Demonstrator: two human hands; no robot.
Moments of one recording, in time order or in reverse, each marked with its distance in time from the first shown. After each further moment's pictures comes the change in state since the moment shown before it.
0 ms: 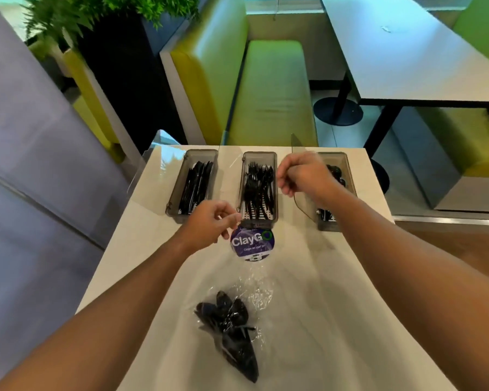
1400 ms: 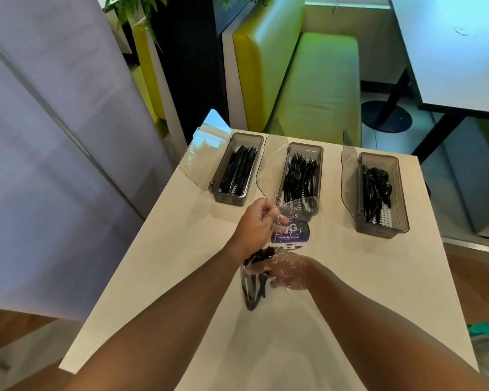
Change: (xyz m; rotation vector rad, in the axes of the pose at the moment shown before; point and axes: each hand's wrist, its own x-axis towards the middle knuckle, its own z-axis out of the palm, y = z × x) left_hand -0.036 -0.016 0.041 -0.463 0.170 -0.122; right_hand -0.064 0.127 0.151 0.079 -0.646 0.625
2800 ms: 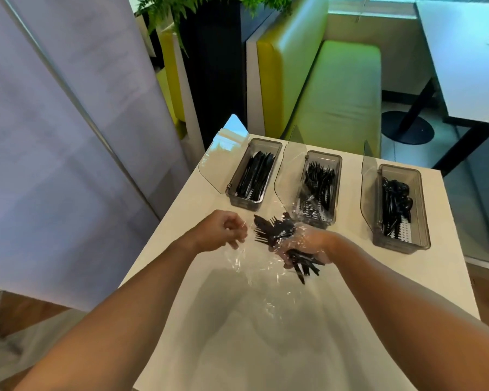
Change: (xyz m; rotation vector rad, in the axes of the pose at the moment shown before) left_hand -0.008 -0.020 -0.123 0.378 -0.145 -0.105; right_hand -0.016 -0.069 -0.030 -0.227 0.038 -0.073
